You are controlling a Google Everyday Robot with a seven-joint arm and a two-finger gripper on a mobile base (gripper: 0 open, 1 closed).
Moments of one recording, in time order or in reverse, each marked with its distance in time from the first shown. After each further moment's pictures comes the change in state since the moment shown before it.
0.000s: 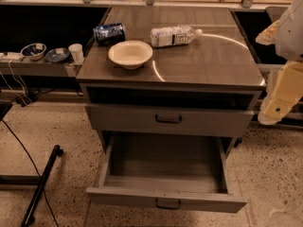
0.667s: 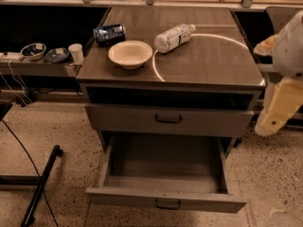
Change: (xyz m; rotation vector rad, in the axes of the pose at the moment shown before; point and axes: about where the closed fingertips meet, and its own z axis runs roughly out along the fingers) arm 0.009 0.006 0.022 0.018 -0.022 -0.012
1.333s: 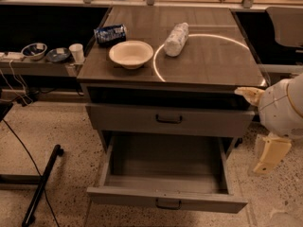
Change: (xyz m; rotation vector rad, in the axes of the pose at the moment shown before) arm 0.020 0.052 0.081 -0.018 -0.128 -0.175
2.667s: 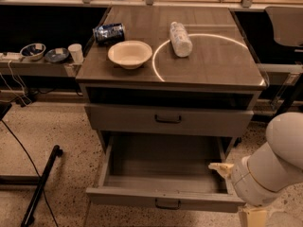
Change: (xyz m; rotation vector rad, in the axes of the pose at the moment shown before) arm 0.029 0.143 0.130 -0.368 -0.044 -0.117
